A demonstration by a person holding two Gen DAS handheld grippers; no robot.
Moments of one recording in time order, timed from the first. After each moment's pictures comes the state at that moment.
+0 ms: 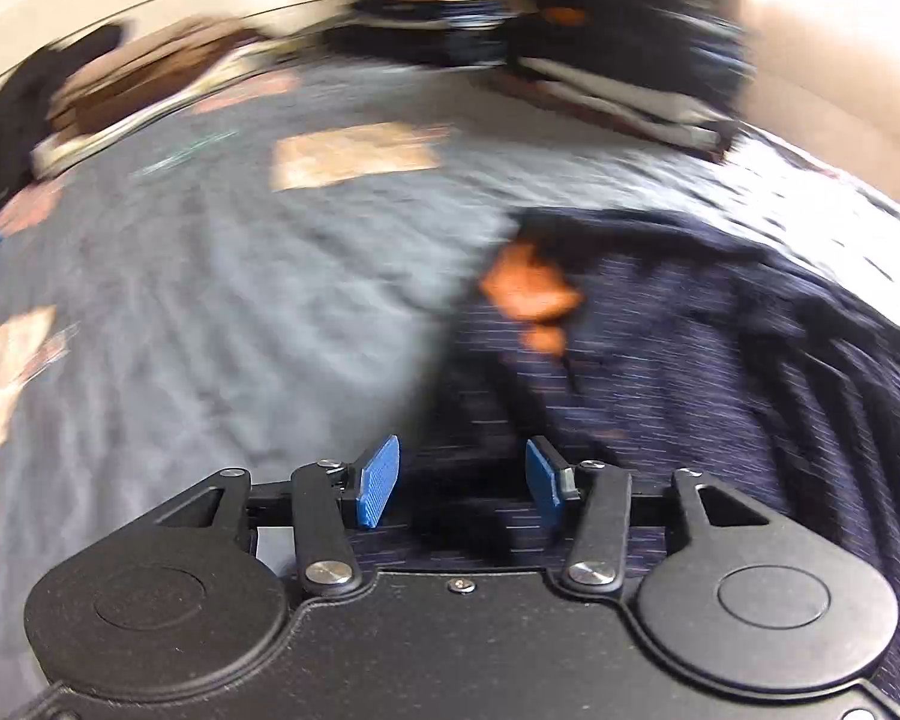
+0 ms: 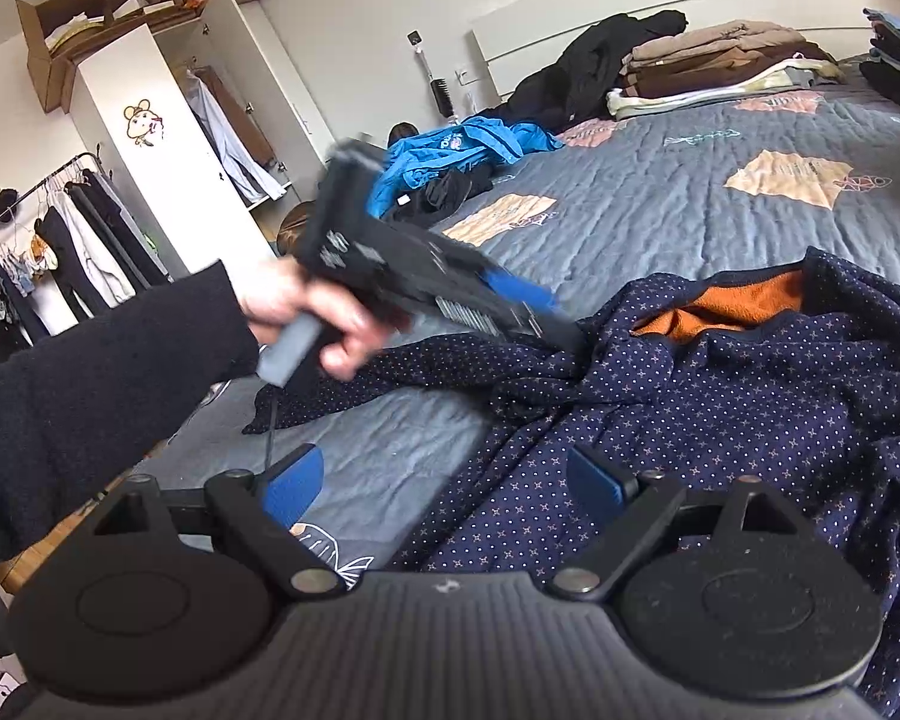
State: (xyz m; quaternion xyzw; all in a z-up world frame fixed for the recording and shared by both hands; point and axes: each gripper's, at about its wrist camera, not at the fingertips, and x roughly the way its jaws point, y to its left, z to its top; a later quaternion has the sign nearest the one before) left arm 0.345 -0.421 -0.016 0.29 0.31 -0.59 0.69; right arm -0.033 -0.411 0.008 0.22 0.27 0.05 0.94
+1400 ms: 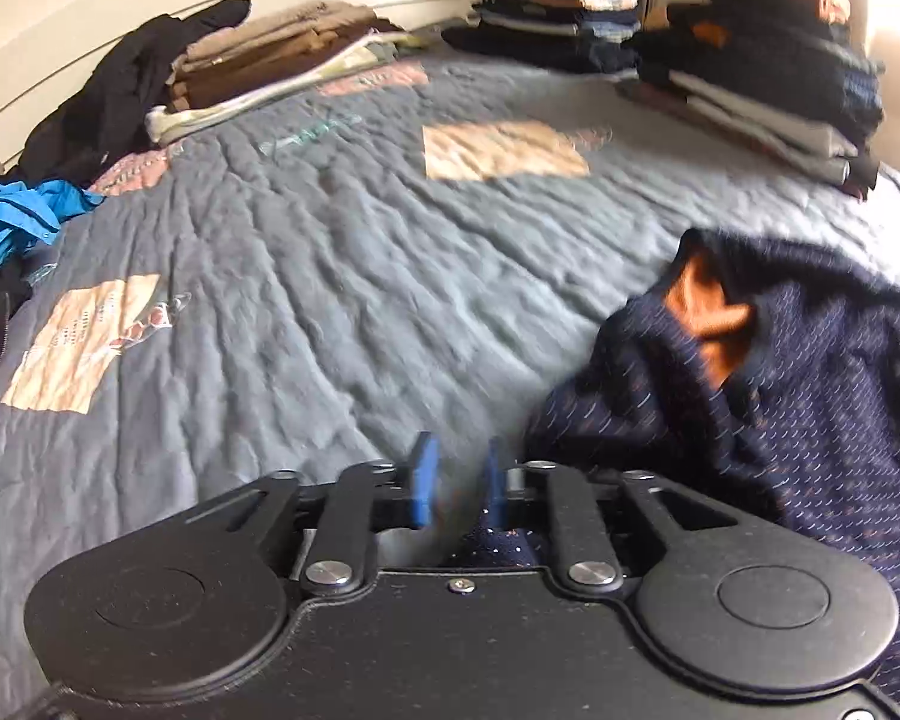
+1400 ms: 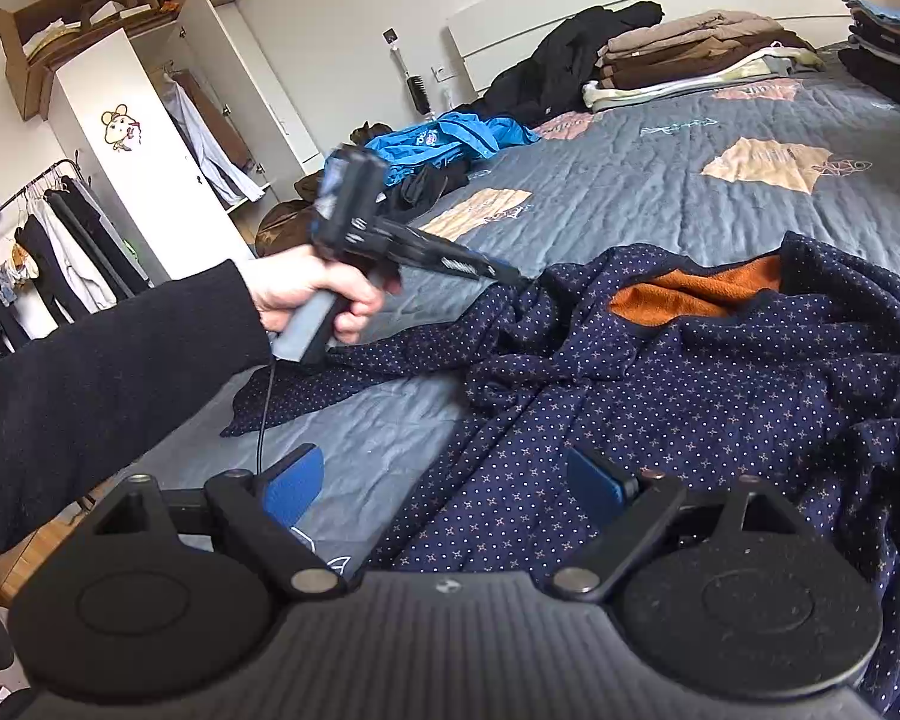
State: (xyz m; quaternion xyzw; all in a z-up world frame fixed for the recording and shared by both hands) left arm 0.383 -0.421 -0.021 0.26 0.29 -0.55 0.74; right arm -0.032 -0.416 -0.002 0.23 0.28 0.03 0.93
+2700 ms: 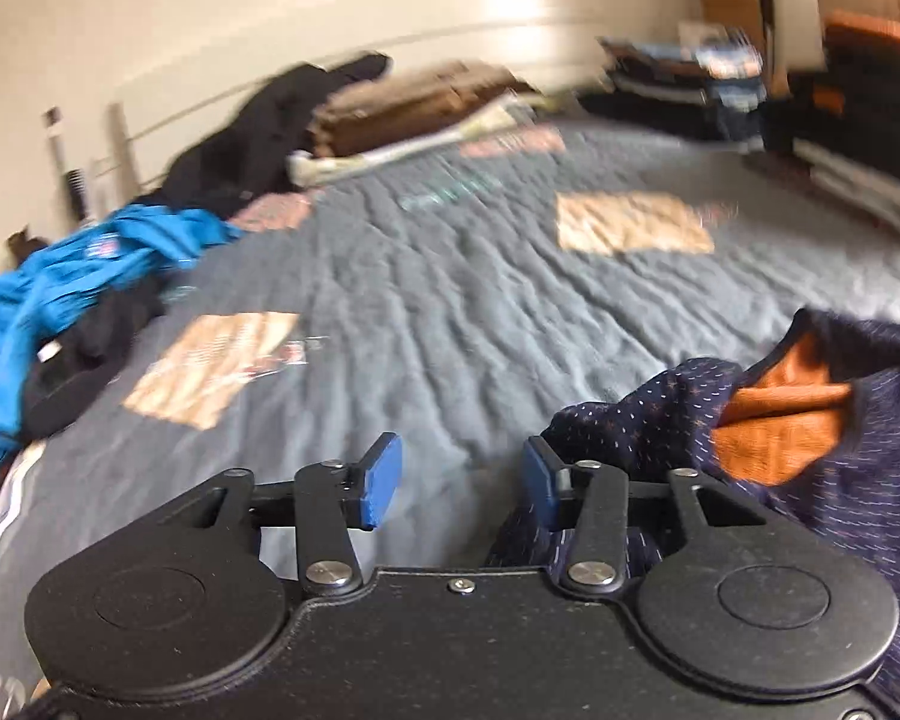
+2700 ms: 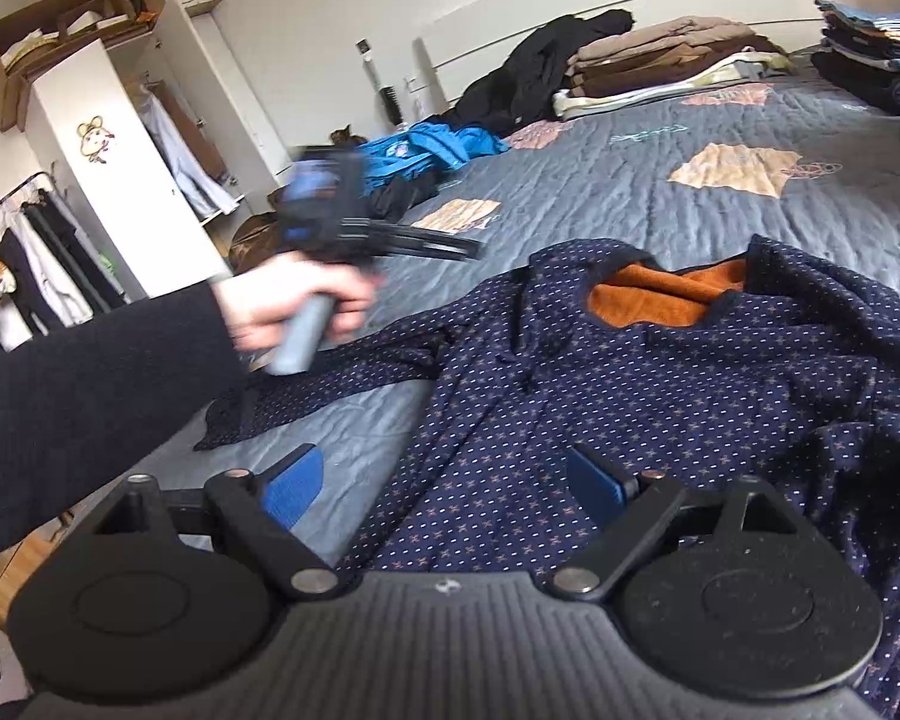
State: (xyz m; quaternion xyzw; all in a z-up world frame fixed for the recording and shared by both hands) left arm 0.355 -0.388 0.000 0.22 0.22 -0.42 0.85; right arm -0.036 -0.431 -0.001 0.23 0.27 0.00 0.94
